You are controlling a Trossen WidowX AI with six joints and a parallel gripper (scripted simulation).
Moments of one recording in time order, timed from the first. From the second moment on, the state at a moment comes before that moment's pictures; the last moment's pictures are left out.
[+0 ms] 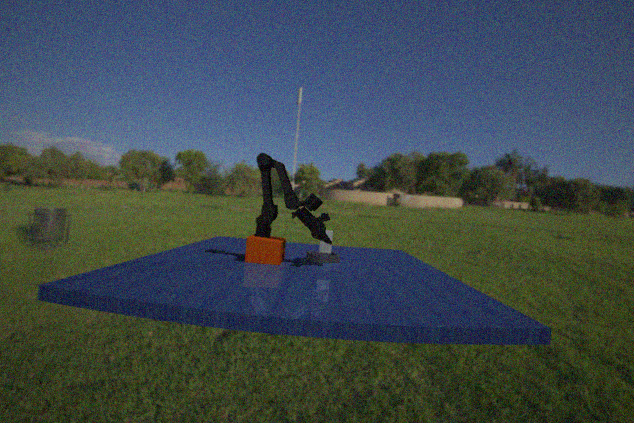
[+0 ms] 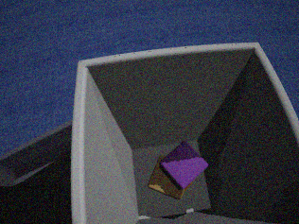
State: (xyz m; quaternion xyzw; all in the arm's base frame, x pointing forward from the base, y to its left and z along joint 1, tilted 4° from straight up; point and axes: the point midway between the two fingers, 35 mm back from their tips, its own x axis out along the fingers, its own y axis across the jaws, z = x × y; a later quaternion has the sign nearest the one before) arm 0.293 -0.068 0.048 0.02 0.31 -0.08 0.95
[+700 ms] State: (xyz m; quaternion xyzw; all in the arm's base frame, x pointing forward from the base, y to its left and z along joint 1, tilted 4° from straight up) arm 0.321 0.013 0.057 -0.02 0.31 0.02 0.95
